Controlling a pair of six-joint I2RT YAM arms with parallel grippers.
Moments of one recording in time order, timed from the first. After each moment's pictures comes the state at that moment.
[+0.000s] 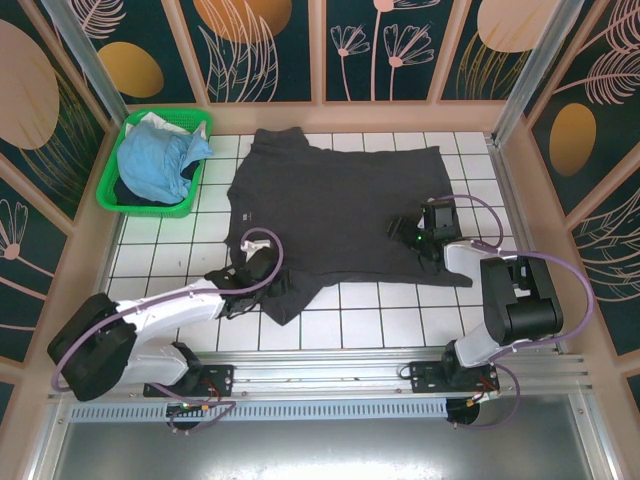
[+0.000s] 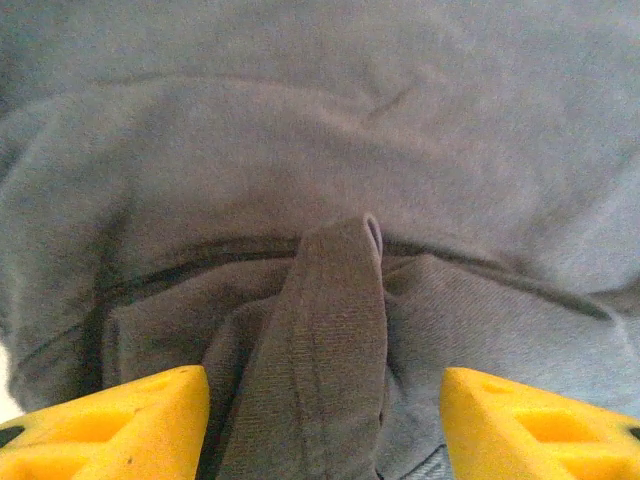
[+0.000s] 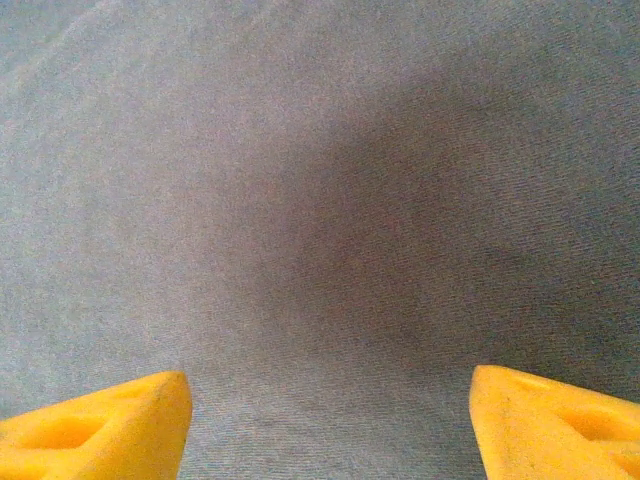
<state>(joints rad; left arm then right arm) -0.81 1.31 0.58 -0.28 -0.27 -0.78 0.18 1.54 0.65 0.07 -0.14 0.55</state>
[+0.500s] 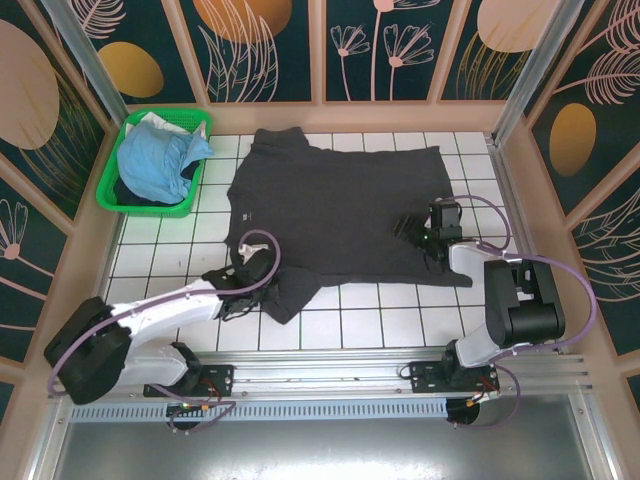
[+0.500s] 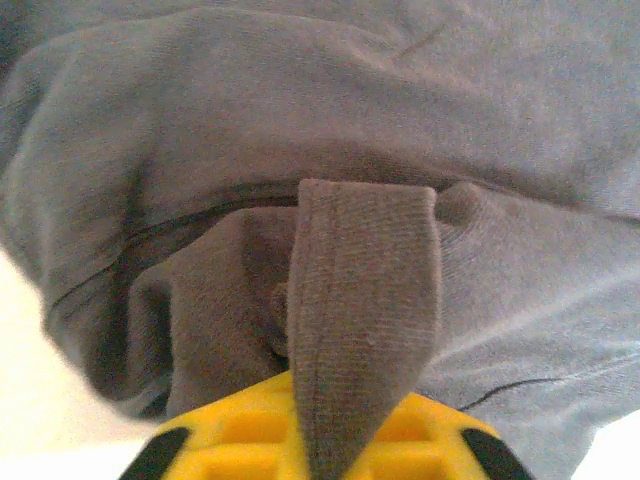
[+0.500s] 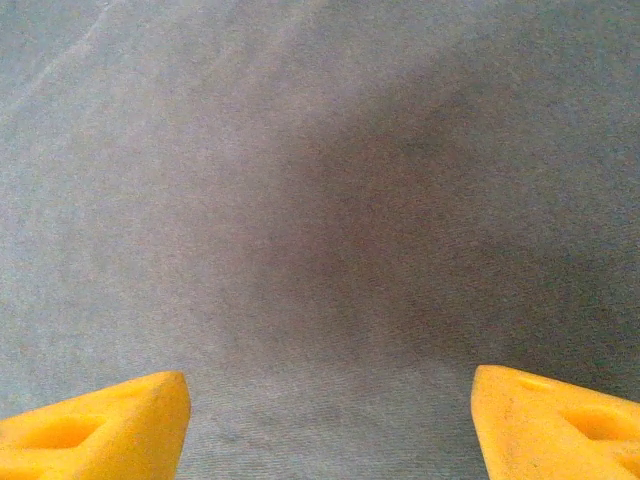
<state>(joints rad) -0.81 1.25 0.58 -0.39 -0.25 -0.80 0.13 1.52 0.63 0.07 -0.13 0.54</state>
